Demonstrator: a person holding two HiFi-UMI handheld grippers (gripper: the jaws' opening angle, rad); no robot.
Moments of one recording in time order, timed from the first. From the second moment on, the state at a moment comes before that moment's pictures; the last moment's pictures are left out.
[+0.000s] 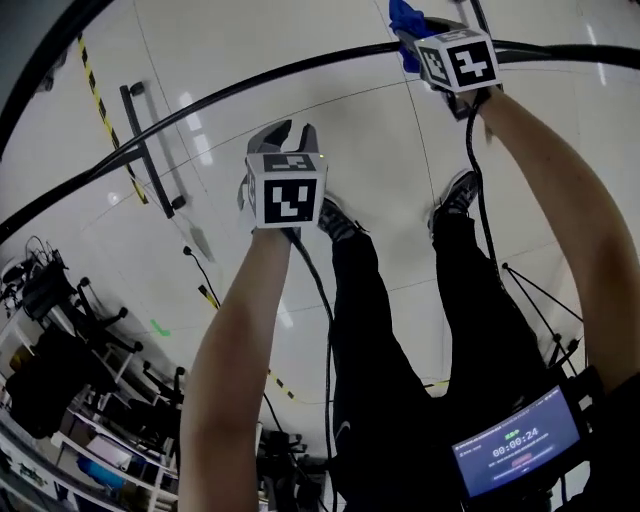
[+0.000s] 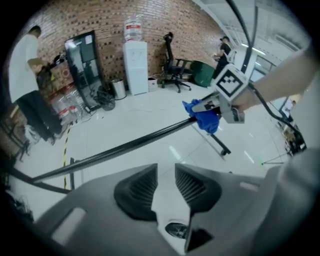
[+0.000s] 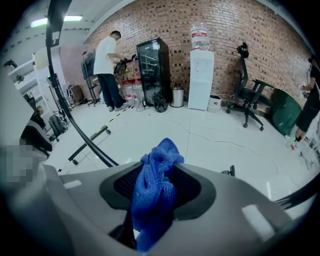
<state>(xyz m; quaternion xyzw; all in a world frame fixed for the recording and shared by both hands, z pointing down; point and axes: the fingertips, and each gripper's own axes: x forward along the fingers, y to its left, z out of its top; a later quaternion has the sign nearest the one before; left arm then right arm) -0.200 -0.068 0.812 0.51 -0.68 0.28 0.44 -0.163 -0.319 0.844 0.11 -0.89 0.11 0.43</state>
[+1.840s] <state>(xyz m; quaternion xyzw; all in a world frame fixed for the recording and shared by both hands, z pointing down) -0.282 0.067 0.840 0.36 -0.76 0.12 0.53 -0.273 -0.205 0.853 0.03 -0.89 0.05 0.45</state>
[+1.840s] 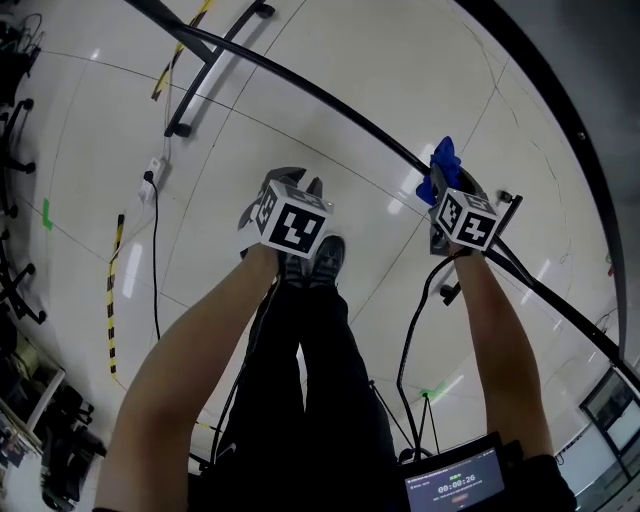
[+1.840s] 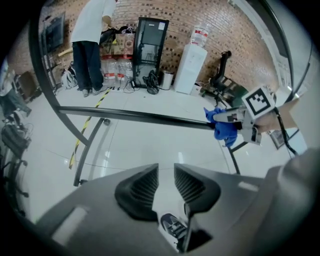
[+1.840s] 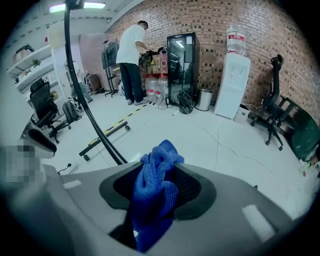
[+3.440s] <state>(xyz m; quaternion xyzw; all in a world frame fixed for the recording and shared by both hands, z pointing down) -0.315 0.190 0.864 0.32 -0.76 0.07 0.56 -0.353 -0.120 0.852 0.00 -0.88 0.02 0.47</state>
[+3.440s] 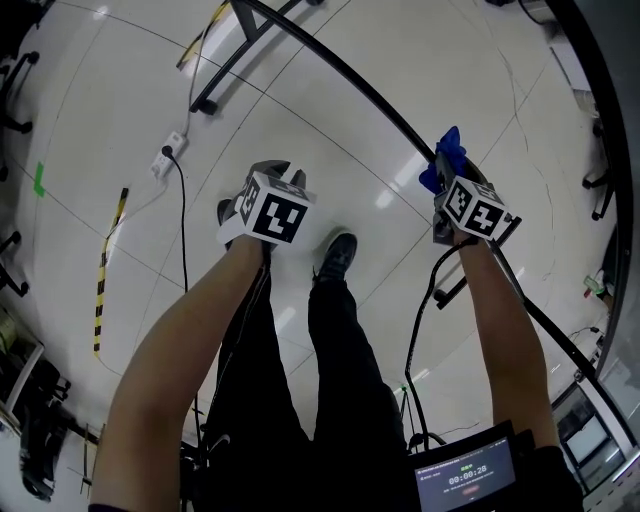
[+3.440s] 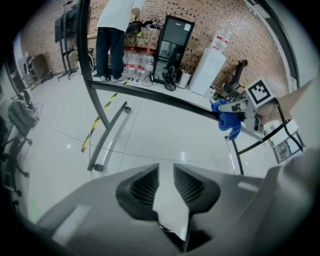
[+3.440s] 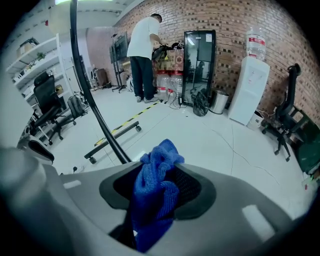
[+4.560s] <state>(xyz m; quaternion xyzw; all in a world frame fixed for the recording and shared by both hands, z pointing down) -0.388 0.314 0.855 0.31 -0.76 0.07 0.57 -0.433 -0.045 0.860 0.03 -0.86 -0.02 0.50</state>
